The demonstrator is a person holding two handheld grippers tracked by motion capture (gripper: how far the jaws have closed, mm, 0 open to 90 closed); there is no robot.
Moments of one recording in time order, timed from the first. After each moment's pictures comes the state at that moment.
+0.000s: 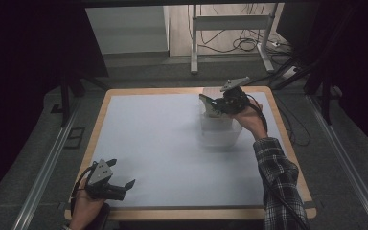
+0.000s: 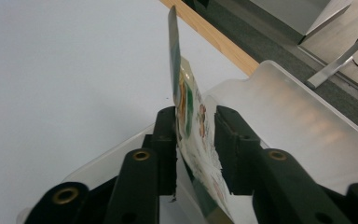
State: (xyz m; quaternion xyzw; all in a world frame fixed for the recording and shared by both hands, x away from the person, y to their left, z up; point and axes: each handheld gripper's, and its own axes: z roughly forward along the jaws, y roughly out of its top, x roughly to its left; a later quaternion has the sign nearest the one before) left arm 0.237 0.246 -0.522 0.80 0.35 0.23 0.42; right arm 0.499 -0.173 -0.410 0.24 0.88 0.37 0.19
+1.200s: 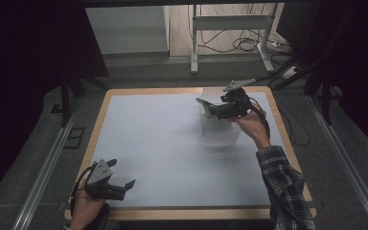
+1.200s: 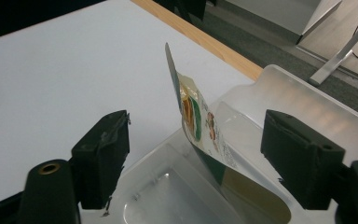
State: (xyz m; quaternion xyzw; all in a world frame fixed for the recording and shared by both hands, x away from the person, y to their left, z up) left arm 0.236 0.247 -0.521 0.80 0.36 0.22 0.43; right arm 0.473 -0.174 -0.397 0.29 0.85 0.41 0.18
